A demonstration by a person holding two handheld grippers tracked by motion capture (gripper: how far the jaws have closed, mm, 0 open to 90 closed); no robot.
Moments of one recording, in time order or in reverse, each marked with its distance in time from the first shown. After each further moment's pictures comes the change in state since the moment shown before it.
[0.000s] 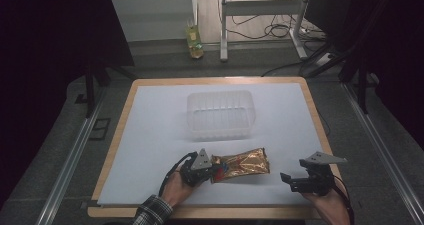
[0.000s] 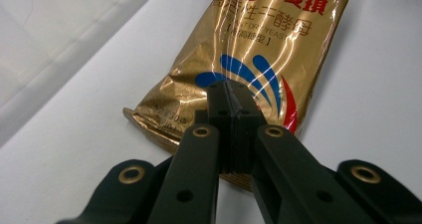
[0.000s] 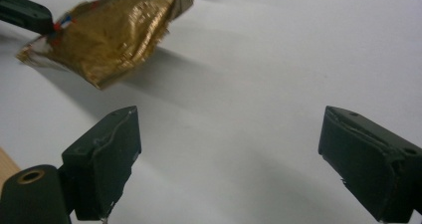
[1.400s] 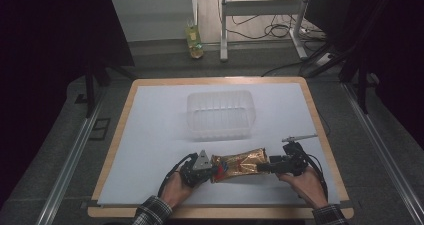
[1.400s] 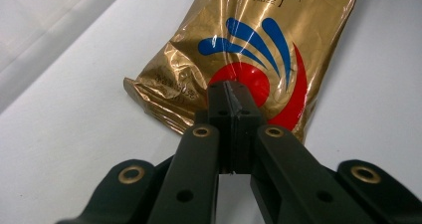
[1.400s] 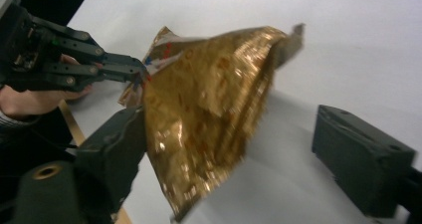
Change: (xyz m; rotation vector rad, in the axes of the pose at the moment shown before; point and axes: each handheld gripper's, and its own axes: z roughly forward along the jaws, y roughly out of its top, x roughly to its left) left arm 0.002 -0.005 0.004 0.069 0.007 -0.003; right arm 0.007 0.046 0.065 0.170 0.364 0.247
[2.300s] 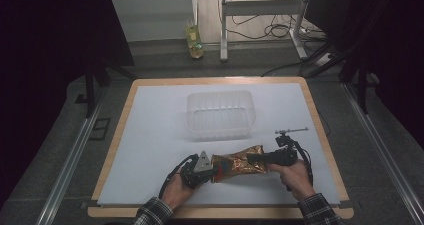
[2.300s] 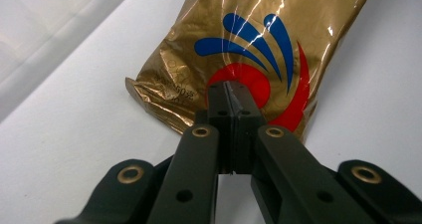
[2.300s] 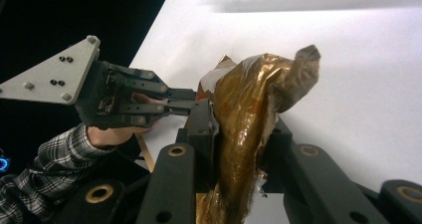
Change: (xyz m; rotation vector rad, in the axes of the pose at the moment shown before) left arm -0.006 0.000 0.000 -0.017 0.050 0.008; right arm 0.003 0.021 0.016 -0.016 0.238 0.115
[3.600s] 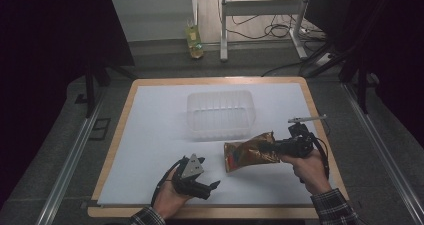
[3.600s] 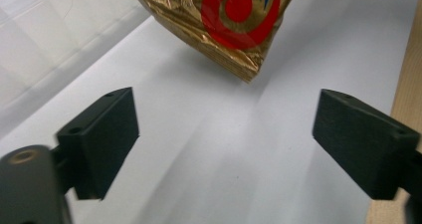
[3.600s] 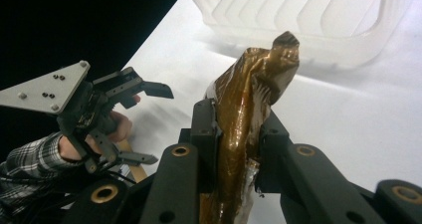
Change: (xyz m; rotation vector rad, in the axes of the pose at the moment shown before) left arm -0.011 -0.004 -0.034 -0.093 -0.004 -0.081; right arm 0.044 0.024 -0.049 -0.076 -0.138 -0.169
